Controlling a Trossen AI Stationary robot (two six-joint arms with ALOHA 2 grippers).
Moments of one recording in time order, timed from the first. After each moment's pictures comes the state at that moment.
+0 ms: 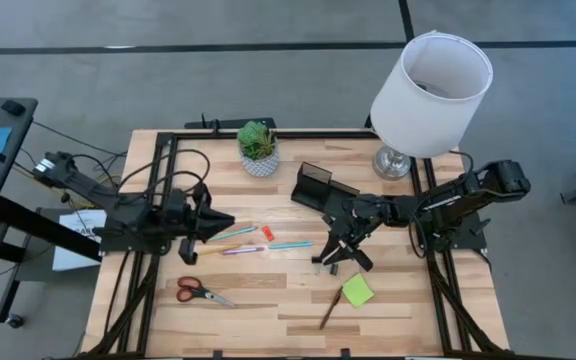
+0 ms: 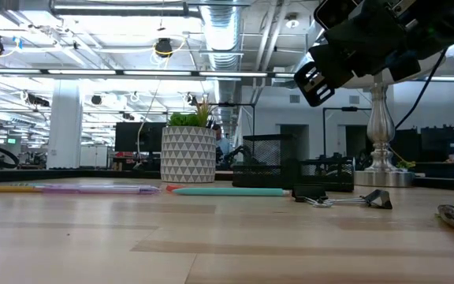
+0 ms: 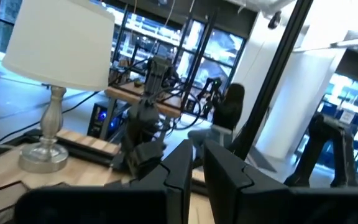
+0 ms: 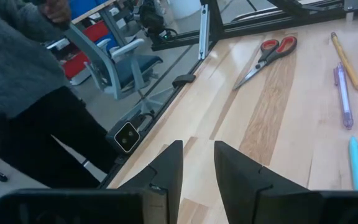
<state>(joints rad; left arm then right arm) -0.48 0.86 0.67 0.42 -0.50 -0.25 0.09 1.42 0.52 0.57 -0.59 0.18</state>
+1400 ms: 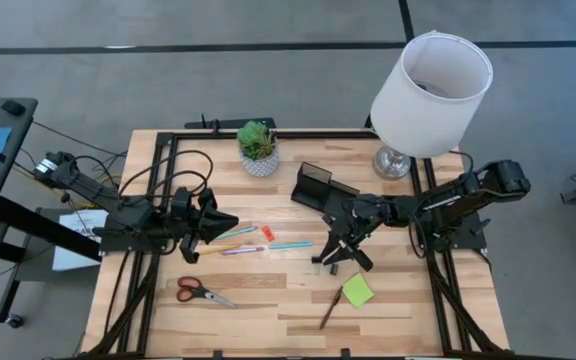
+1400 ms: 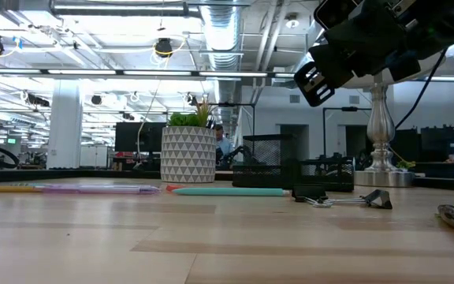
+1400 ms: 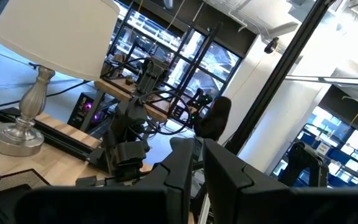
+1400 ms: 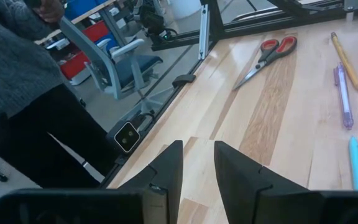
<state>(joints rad) -0.48 0.90 0.67 0.48 -0.51 -0.43 0.09 1.42 0.52 0.57 -0.59 0.18</state>
